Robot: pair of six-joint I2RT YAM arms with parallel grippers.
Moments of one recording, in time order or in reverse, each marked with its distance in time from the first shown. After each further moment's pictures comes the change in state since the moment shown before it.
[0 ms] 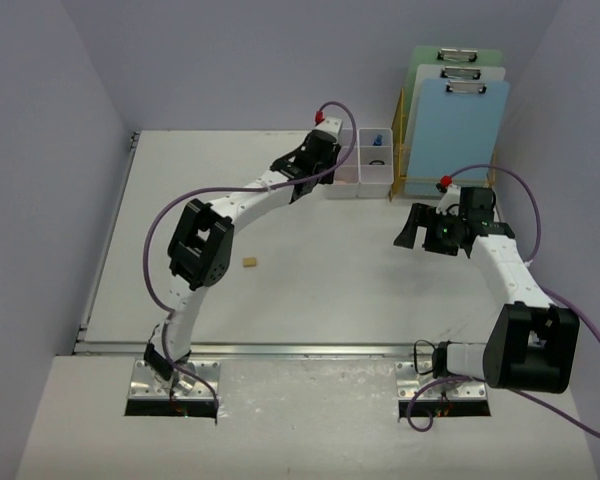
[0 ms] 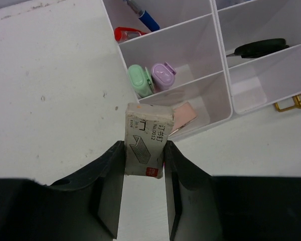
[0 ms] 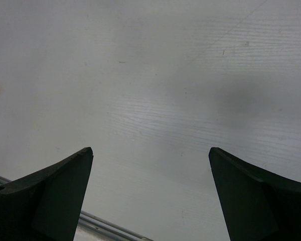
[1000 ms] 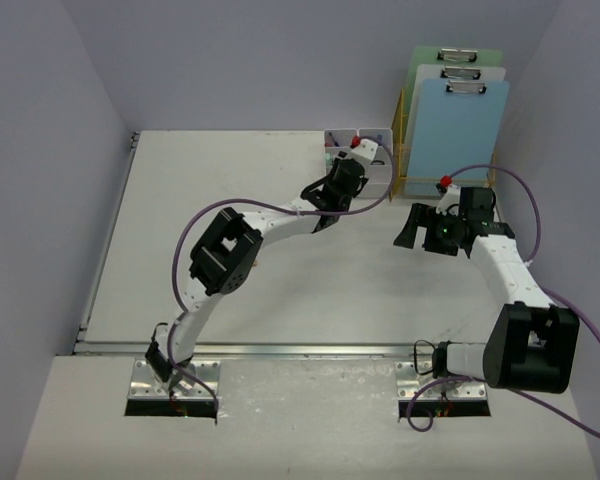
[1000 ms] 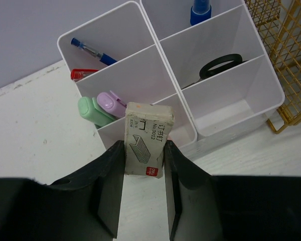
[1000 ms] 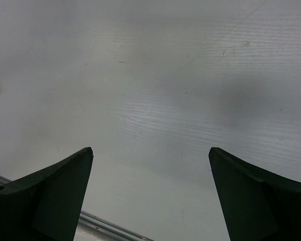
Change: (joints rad) left arm -0.137 0.116 -0.074 0.409 -0.250 0.246; right arm 0.000 0.000 0.000 0.001 -0.002 0.000
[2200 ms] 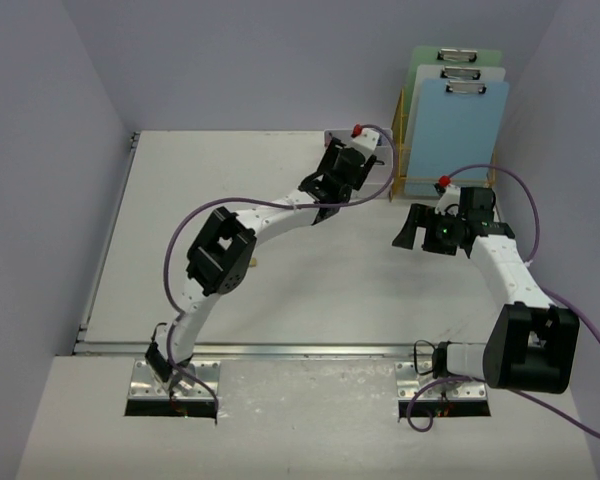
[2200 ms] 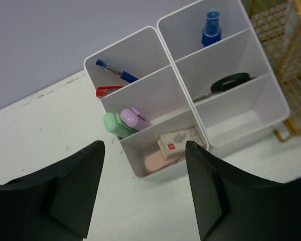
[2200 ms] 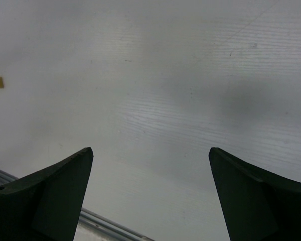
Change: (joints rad) left arm 0.000 0.021 0.091 -0.041 -0.053 0.075; right arm 0.000 -0.001 0.000 -0.001 -0.021 -0.012
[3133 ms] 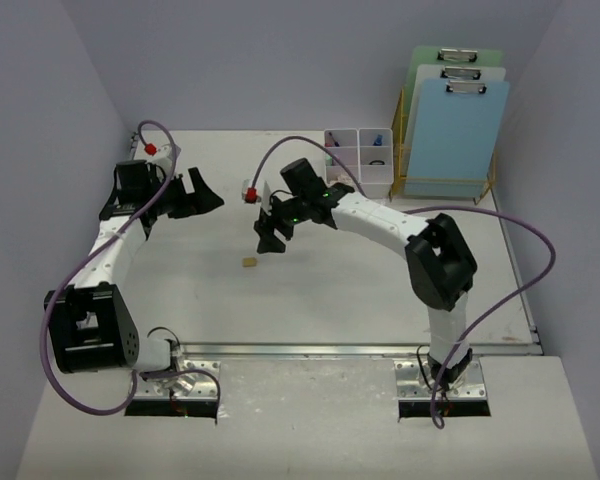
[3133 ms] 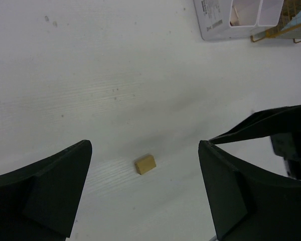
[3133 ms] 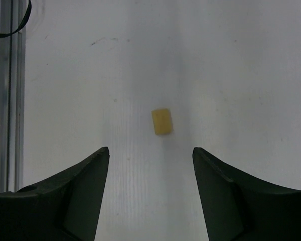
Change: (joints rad) left arm 0.920 -0.951 -0.907 -0.414 1.213 -0.326; right arm 0.848 0.686 0.704 0.164 -0.184 -0.520
